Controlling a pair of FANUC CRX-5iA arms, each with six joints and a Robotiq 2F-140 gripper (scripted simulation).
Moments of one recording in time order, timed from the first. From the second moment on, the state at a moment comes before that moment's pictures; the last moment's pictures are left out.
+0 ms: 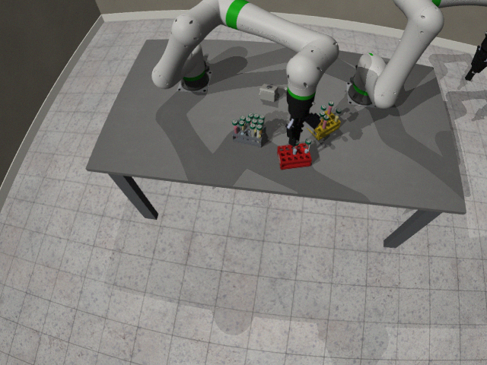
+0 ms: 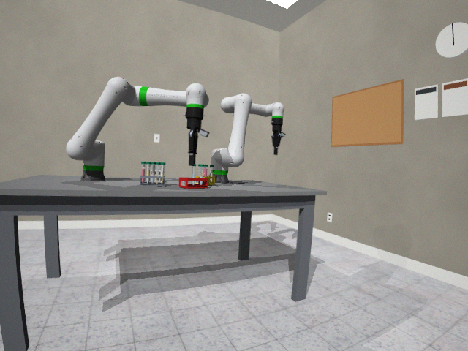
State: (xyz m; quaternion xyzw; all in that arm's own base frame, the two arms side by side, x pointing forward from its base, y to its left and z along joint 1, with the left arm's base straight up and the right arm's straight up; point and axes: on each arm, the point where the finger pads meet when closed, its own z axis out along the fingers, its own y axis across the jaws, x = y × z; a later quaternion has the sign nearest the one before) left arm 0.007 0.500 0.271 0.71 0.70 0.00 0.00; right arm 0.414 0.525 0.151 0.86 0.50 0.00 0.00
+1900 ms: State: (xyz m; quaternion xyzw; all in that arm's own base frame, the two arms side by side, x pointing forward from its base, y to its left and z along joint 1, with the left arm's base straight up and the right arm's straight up) left arm 0.007 0.500 0.271 0.71 0.70 0.00 0.00; right arm 0.414 0.525 0.179 0.86 0.50 0.00 0.00
